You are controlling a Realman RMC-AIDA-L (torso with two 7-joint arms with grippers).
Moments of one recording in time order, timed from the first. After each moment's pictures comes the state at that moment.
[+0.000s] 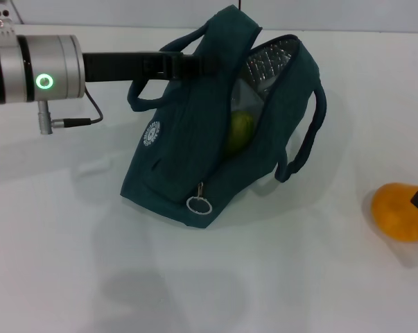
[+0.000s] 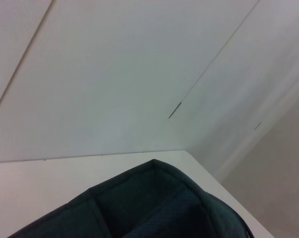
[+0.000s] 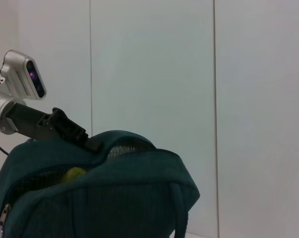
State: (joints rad) left arm -0.52 -2.08 1.01 1.00 1.80 1.38 -2.19; right arm 0.18 2.00 -1.15 -0.16 -0.97 -1.62 0.45
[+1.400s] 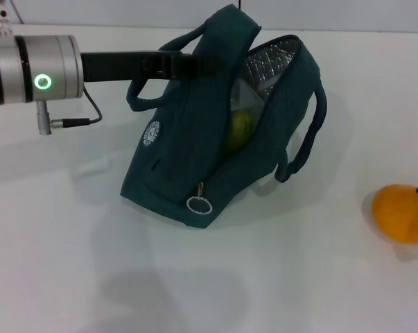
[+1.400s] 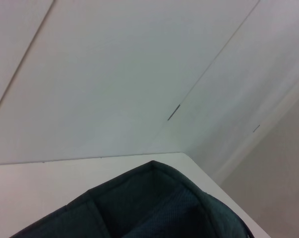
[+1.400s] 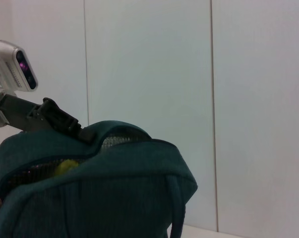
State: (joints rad) left arm -0.51 -2.08 1.01 1.01 1.79 1.39 -2.18; right arm 0.21 2.01 -1.15 -0.14 -0.97 -1.58 0.47
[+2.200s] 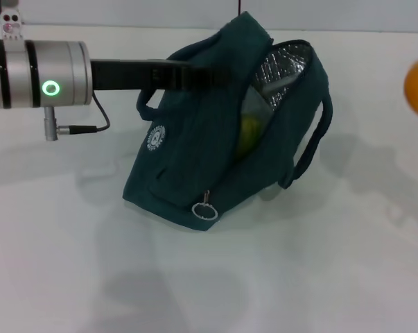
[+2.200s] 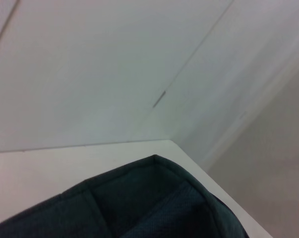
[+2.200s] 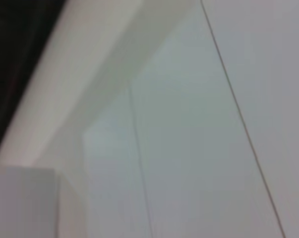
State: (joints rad) left arm -0.52 -2.08 1.04 1.00 1.79 1.42 -2.18; right arm 0.37 2.01 -1.13 -0.32 -0.79 -1.89 0.86
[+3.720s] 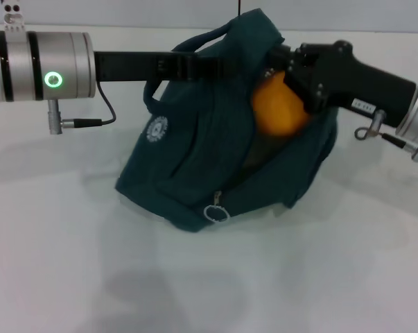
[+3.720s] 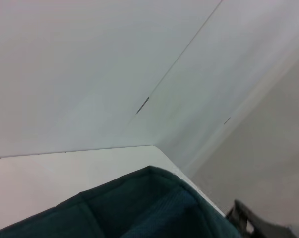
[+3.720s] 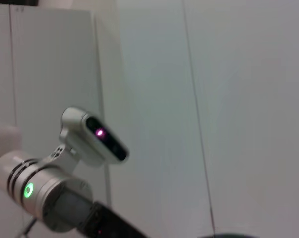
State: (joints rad) left arm -0.52 -2.08 1.06 1.02 1.74 1.42 -2.21; right arm 0.64 2.03 -1.45 -0.40 -0.89 -1.32 0.95
